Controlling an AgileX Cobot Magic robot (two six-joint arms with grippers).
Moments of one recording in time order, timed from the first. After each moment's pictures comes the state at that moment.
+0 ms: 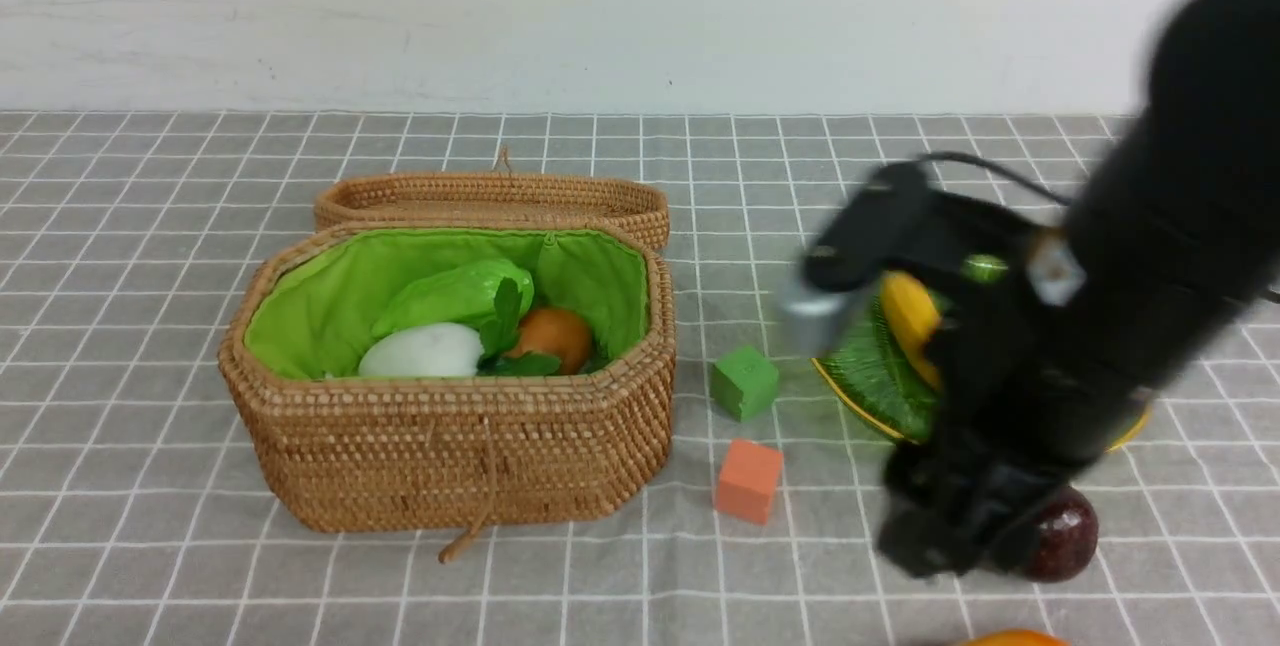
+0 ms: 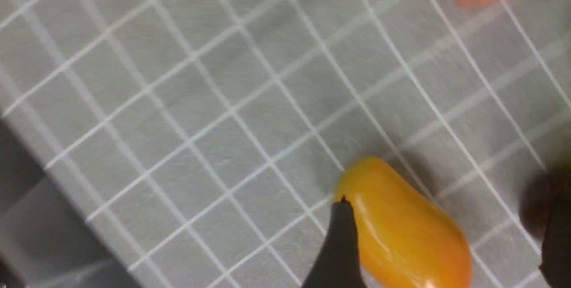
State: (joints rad) right arm 0.58 1.39 -1.23 0.13 1.15 -0.28; left arm -0.06 -0.01 0.03 0.20 0.39 -0.31
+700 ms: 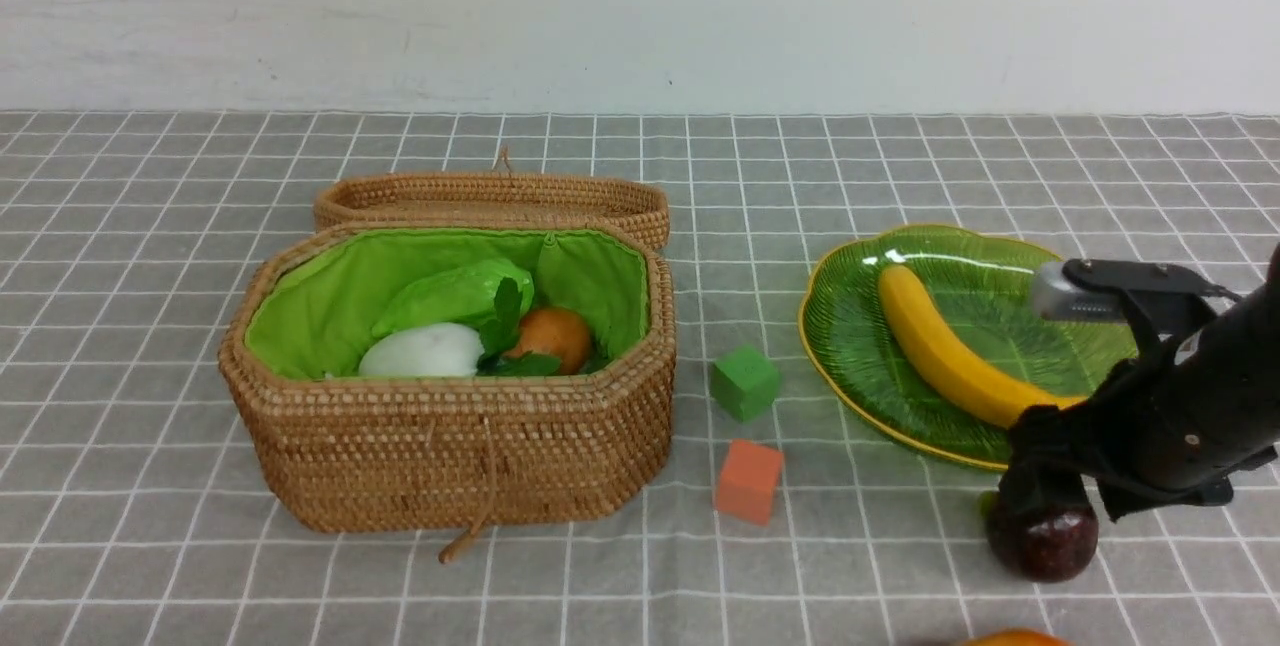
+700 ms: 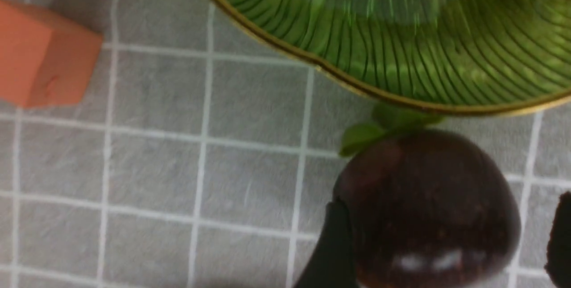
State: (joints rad) right arm 0.12 1.60 -0.94 0.28 0.65 -0.13; left arm -0.06 -0.01 0.03 0.20 0.39 -0.31
